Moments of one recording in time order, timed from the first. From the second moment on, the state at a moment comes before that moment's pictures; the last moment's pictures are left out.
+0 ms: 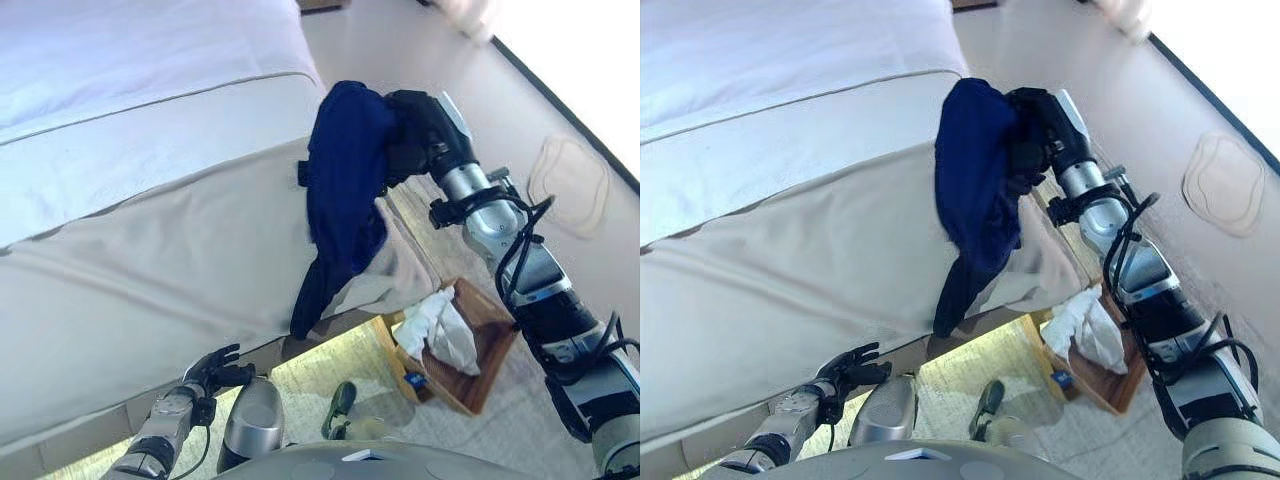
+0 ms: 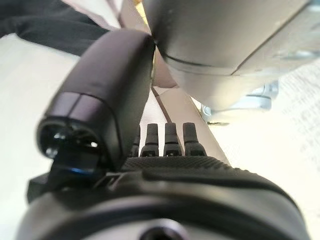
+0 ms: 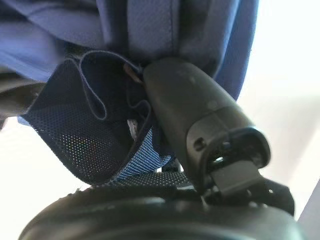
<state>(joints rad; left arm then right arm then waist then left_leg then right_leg) -0.05 0.34 -0.16 1.04 -0.23 -0.05 -0.15 -0.67 -0.63 0.33 0.05 0.37 0.10 -0.08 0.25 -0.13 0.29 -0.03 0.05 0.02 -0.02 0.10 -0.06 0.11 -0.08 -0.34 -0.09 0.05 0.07</state>
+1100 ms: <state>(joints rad) 0.05 0.37 -0.14 1.08 -0.15 0.00 -0.16 -0.78 -0.63 0.45 0.28 0.28 0.42 0.09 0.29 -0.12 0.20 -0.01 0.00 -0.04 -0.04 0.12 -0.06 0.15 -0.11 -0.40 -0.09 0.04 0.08</state>
